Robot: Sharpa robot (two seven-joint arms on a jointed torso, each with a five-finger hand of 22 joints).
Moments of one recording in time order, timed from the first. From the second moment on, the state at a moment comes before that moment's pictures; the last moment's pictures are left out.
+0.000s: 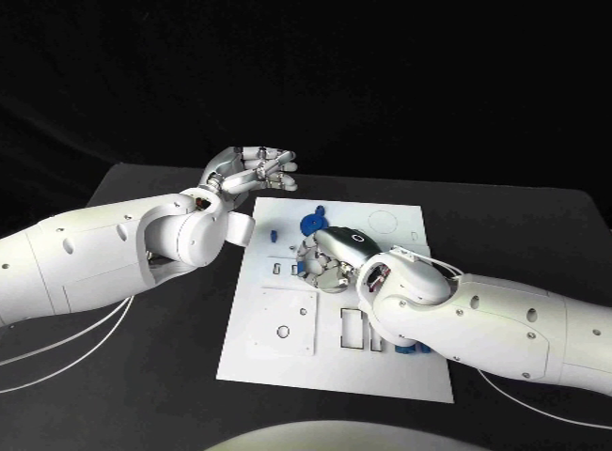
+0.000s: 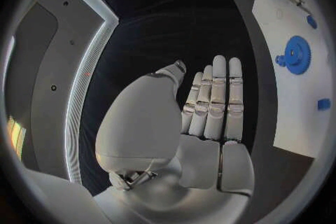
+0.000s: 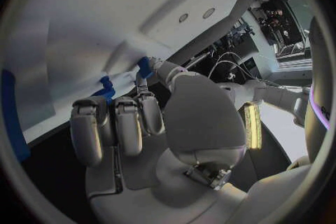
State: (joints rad) left arm 1.21 -0.89 -0.04 1.53 -0.01 -0.34 0.44; left_hand 1.46 -0.15 0.35 0.27 0.06 0.92 0.21 0.23 0.16 1.17 0.14 0.07 0.07 1.15 0.08 0.41 0.38 0.17 0.91 0.19 0.57 0.19; right arm 1.15 -0.49 -0.16 1.52 -1.50 -0.44 -0.28; right_hand 1.28 -0.13 0.51 0.06 0.15 0.93 0.12 0.33 0.44 1.40 0.04 1.43 1.31 1.47 -0.03 1.56 1.31 0.02 1.46 0.08 1.55 1.31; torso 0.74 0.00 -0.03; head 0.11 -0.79
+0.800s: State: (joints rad) left arm 1.21 -0.89 -0.04 1.53 -0.01 -0.33 0.44; left_hand 1.46 -0.15 0.35 0.27 0.06 0.92 0.21 0.23 0.16 1.17 0.14 0.07 0.07 1.15 0.08 0.41 0.38 0.17 0.91 0.19 0.57 0.19; right arm 1.14 -0.49 -0.16 1.52 -1.53 -0.44 -0.30; right_hand 1.26 -0.15 0.50 0.07 0.14 0.93 0.12 0.34 0.49 1.40 0.04 1.42 1.31 1.47 -0.03 1.56 1.31 0.02 1.46 0.08 1.55 1.31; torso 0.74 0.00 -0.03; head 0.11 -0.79
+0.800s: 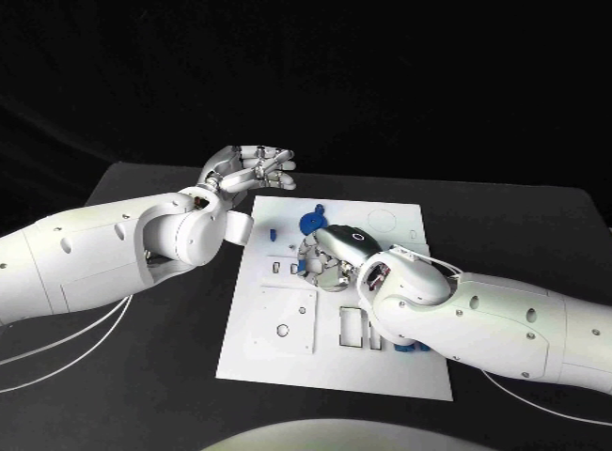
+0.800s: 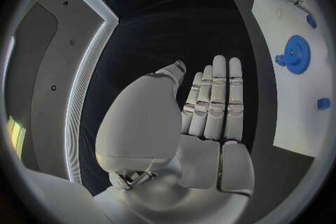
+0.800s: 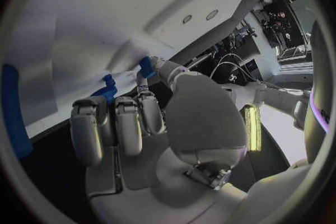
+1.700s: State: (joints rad) left arm 1.21 -0.89 -0.04 1.53 -0.01 -0.33 0.44; left_hand 1.46 -0.15 0.35 0.27 0.06 0.92 0.21 0.23 0.16 1.17 0.14 0.07 0.07 1.15 0.08 0.41 0.38 0.17 0.91 0.19 0.57 0.19; right arm 1.14 -0.49 -0.17 1.52 -1.53 -0.44 -0.30; right_hand 1.23 -0.19 0.48 0.09 0.15 0.88 0.15 0.30 0.47 1.38 0.06 1.41 1.31 1.47 -0.01 1.56 1.31 0.02 1.47 0.10 1.54 1.31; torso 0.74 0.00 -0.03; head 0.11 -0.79
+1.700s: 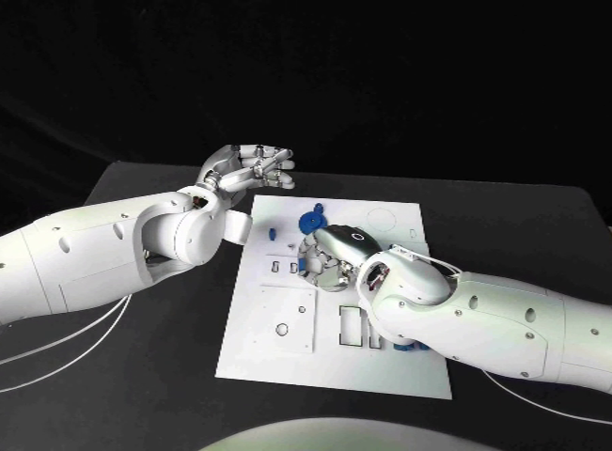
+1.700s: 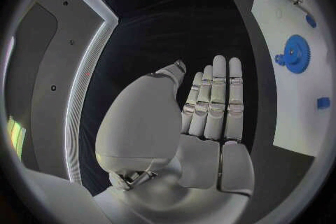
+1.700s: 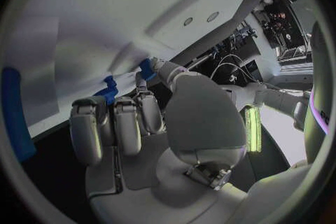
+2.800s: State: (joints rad) left arm 1.21 -0.90 -0.04 1.48 -0.19 -0.29 0.27; left_hand 1.33 -0.15 0.26 0.29 0.06 0.97 0.17 0.25 0.19 1.29 0.09 0.20 0.16 1.25 0.02 0.66 0.55 0.17 0.99 0.14 0.69 0.25; right arm 1.25 -0.70 -0.15 1.66 -1.28 -0.51 -0.12; right_hand 1.28 -0.18 0.34 0.15 0.19 0.82 0.18 0.23 0.43 1.36 0.09 1.40 1.31 1.47 0.02 1.55 1.31 0.02 1.47 0.13 1.50 1.31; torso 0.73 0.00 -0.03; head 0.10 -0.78
